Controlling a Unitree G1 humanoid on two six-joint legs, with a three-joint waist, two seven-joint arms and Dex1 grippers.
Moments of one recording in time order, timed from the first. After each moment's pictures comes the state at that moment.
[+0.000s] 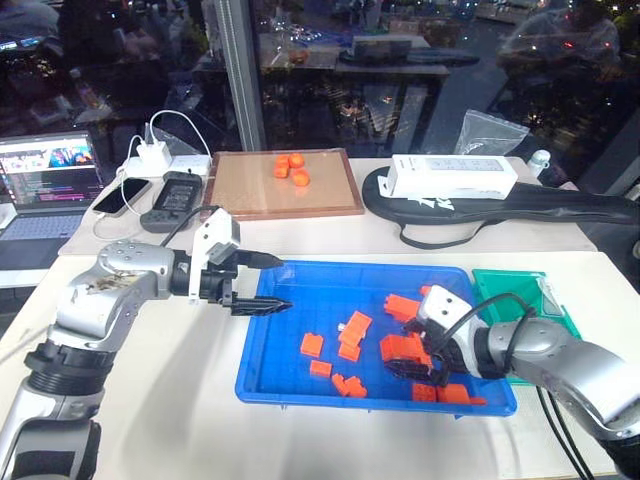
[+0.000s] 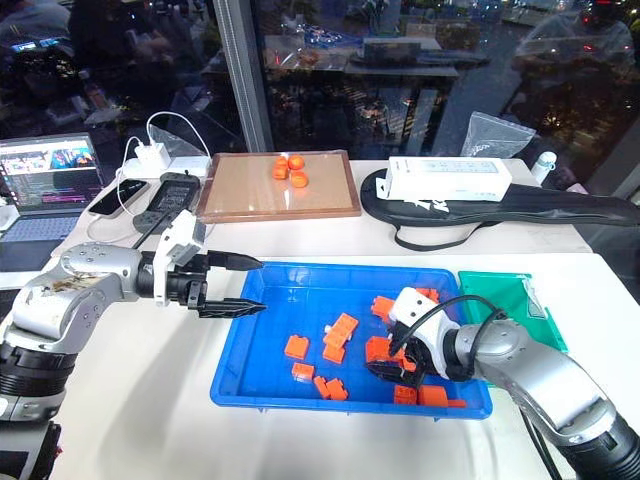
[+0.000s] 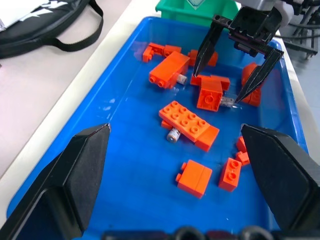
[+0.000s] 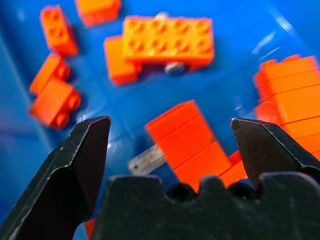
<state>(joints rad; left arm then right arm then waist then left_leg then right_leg) -0.55 0.80 -0.03 -0.18 -0.54 0.65 -1.18 -0.31 -0.97 0.31 -0.43 0.38 0.81 0.83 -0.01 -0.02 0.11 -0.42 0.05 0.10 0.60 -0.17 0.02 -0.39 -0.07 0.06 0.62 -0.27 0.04</state>
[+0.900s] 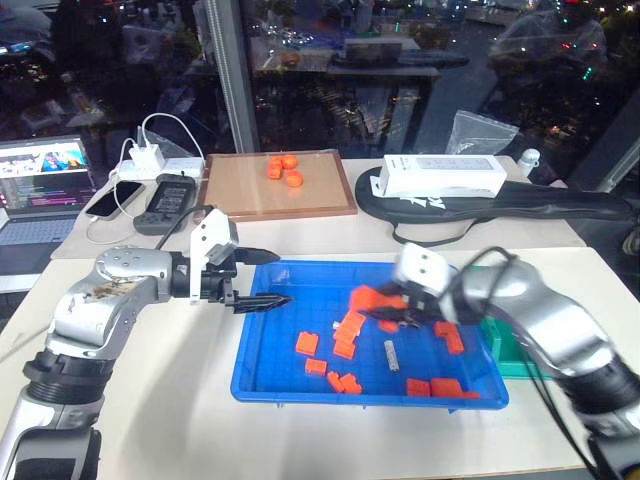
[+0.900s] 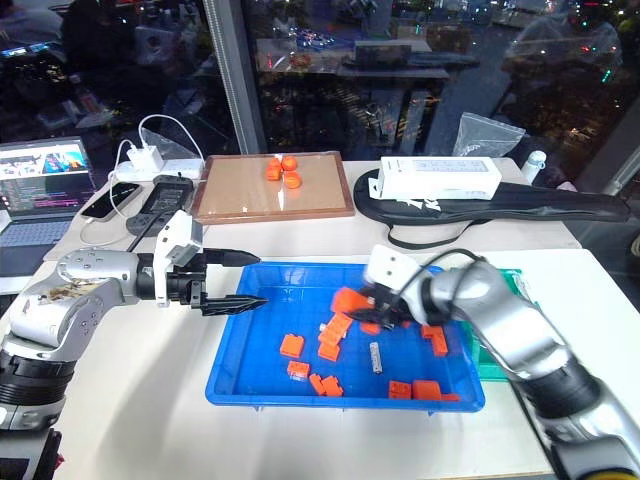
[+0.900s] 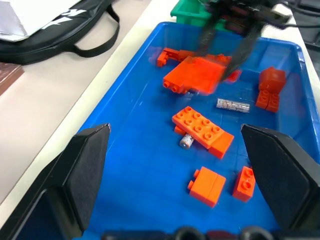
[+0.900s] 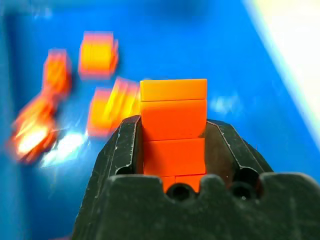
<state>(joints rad) -0.39 0.86 0.05 -0.26 -0.53 0.64 -1.13 -0.85 -0.50 0.50 0.10 0.05 0.46 0.87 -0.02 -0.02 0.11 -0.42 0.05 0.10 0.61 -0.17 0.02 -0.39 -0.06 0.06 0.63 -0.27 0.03</state>
